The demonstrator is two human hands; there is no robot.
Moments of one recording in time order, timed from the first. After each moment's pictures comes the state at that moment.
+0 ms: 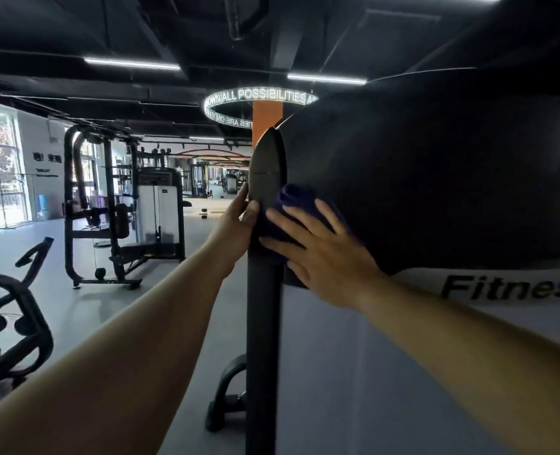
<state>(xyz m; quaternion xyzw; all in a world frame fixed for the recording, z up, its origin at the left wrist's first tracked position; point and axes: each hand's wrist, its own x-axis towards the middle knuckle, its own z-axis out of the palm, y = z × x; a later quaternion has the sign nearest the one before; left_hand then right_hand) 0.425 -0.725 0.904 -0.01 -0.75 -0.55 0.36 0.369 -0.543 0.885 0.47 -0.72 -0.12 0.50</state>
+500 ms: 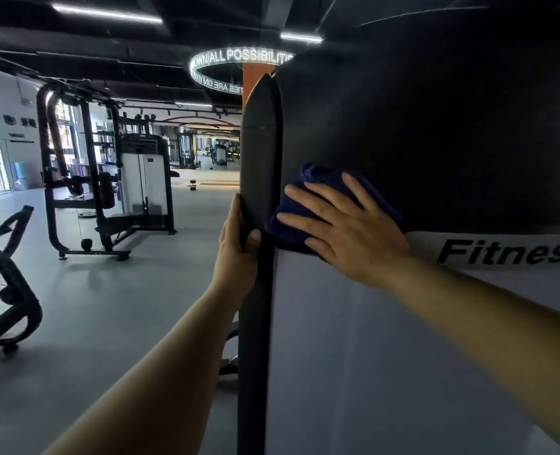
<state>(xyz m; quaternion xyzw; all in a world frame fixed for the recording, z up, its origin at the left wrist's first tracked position) 0.416 -0.709 0.797 0.00 -0.72 -0.55 0.42 0.353 -0.506 0.865 0.44 -0.71 -0.16 0.53</state>
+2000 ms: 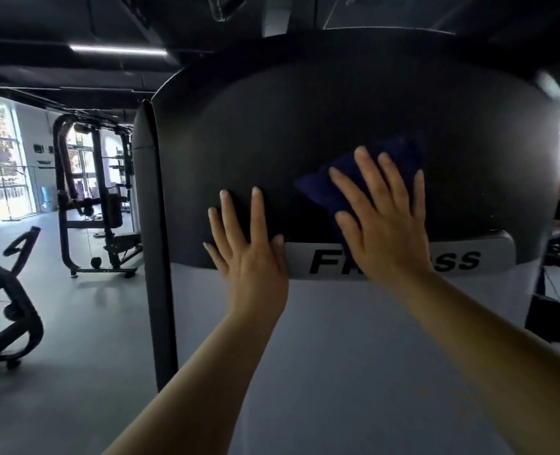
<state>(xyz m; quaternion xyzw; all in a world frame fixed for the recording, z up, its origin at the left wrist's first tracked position) 0.379 -0.491 0.826 0.13 -0.80 -0.20 0.54 0.281 -0.334 0.870 0.32 -0.76 0.11 0.56</state>
